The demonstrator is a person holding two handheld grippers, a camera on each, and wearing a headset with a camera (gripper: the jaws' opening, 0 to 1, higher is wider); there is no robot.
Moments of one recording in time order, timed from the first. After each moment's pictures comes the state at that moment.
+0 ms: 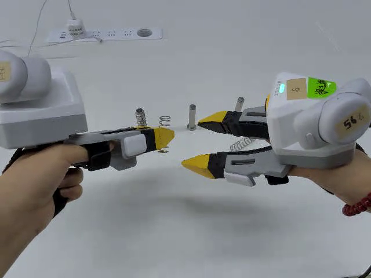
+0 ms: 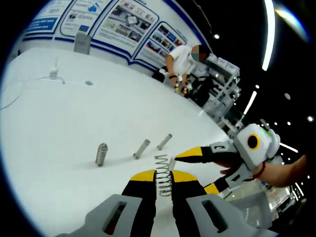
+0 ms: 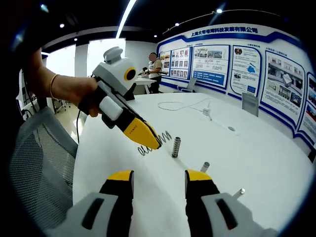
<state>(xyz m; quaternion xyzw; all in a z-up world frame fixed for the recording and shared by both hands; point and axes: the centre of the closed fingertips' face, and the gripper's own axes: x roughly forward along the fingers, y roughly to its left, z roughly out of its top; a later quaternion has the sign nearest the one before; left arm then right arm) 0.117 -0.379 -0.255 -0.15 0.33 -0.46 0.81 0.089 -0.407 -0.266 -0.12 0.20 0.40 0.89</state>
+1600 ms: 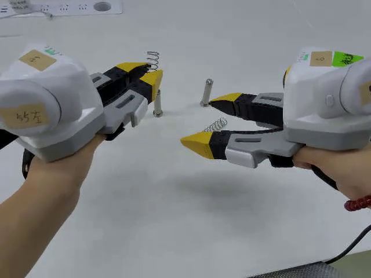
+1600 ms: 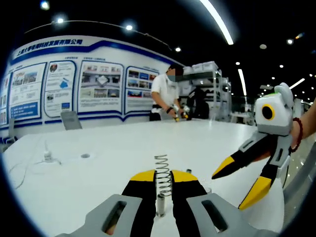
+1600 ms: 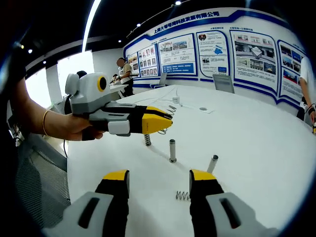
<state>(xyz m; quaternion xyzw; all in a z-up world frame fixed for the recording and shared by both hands) 0.177 -0.444 -0.244 0.01 0.07 -0.47 0.88 0.093 -0.468 -0.276 -0.03 0.24 0.30 0.92</state>
